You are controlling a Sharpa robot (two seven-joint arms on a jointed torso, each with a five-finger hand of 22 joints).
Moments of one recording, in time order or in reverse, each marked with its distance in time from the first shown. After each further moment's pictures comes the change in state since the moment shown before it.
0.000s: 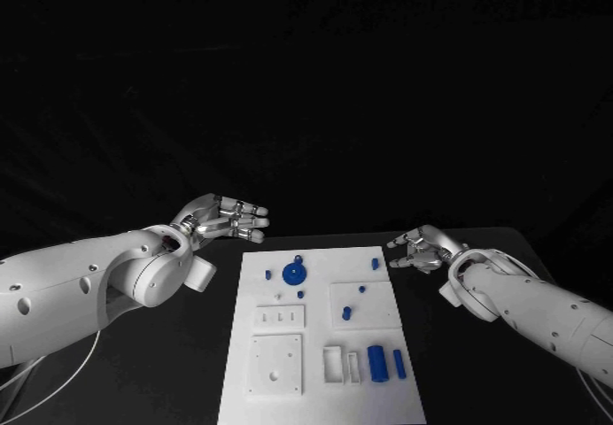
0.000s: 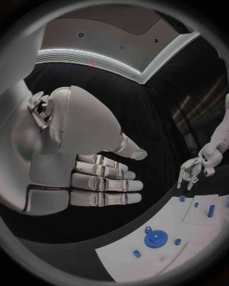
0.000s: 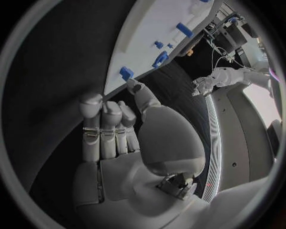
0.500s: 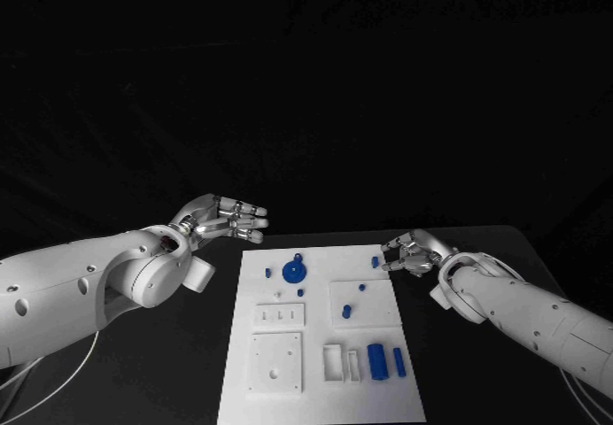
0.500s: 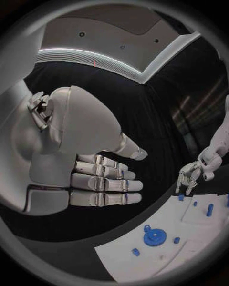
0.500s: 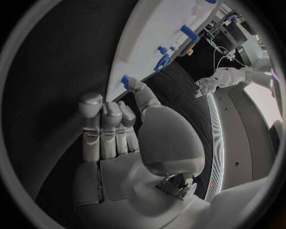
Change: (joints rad) left arm -0.002 0.003 0.000 -0.001 -0.003 0.008 0.000; left_hand -0.004 0.004 -0.003 -0.003 0.000 0.000 0.000 0.000 0.000 -0.003 0.003 0.000 0.000 0.000 0.000 0.000 0.000 0.000 0.000 0.000 0.000 0.000; right arm -0.012 0.042 0.000 -0.048 0.006 -0.002 0.002; right_hand 0.010 0.010 -0.054 0.023 -0.033 -0.009 -0.002 0.000 0.000 -0.003 0.003 0.000 0.000 0.000 0.000 0.010 0.014 0.000 0.000 0.000 0.000 0.000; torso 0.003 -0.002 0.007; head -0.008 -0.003
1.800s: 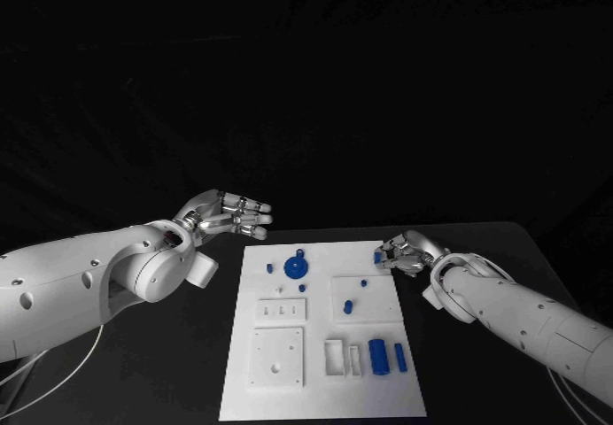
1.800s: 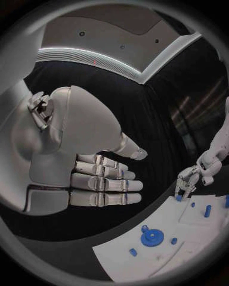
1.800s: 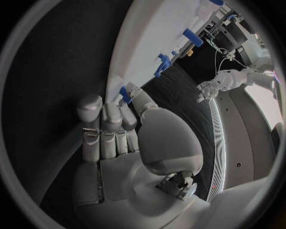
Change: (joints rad) left arm 0.000 -0.001 0.000 0.008 -0.001 0.006 -0.006; left_hand -0.003 -0.003 0.000 0.000 0.000 0.000 0.000 0.000 0.000 -0.004 -0.004 0.000 0.000 0.000 0.000 0.000 0.000 0.000 -0.003 0.004 0.000 0.000; right arm -0.010 0.056 -0.001 -0.041 -0.018 -0.002 -0.013; right_hand -0.034 0.053 0.117 -0.026 -0.148 0.085 -0.003 0.000 0.000 0.012 0.004 0.051 0.031 0.010 0.005 0.049 0.049 0.000 0.000 0.000 0.074 0.000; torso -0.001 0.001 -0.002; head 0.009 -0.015
